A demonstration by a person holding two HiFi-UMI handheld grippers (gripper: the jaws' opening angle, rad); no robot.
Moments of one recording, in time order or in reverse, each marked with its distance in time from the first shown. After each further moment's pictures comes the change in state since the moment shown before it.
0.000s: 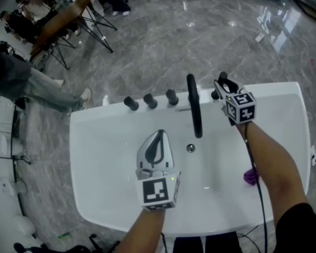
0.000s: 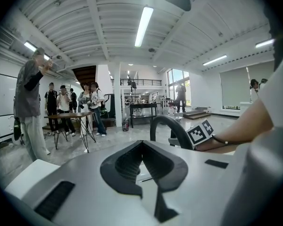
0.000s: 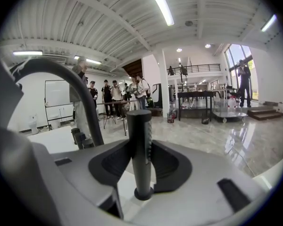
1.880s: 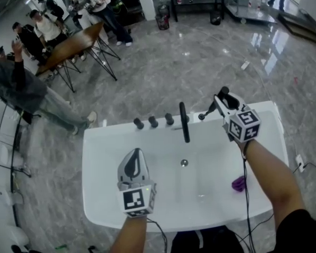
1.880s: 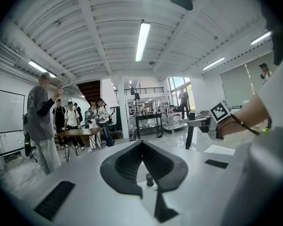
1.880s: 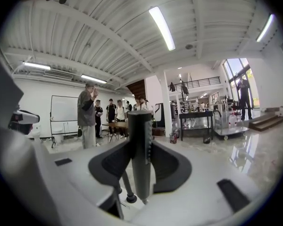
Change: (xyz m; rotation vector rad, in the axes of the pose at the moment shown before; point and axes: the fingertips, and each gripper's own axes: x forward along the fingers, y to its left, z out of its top) left arm -0.135 0.043 0.142 0.048 -0.114 0.073; right arm -0.184 0.038 0.210 -0.009 -0.201 0.030
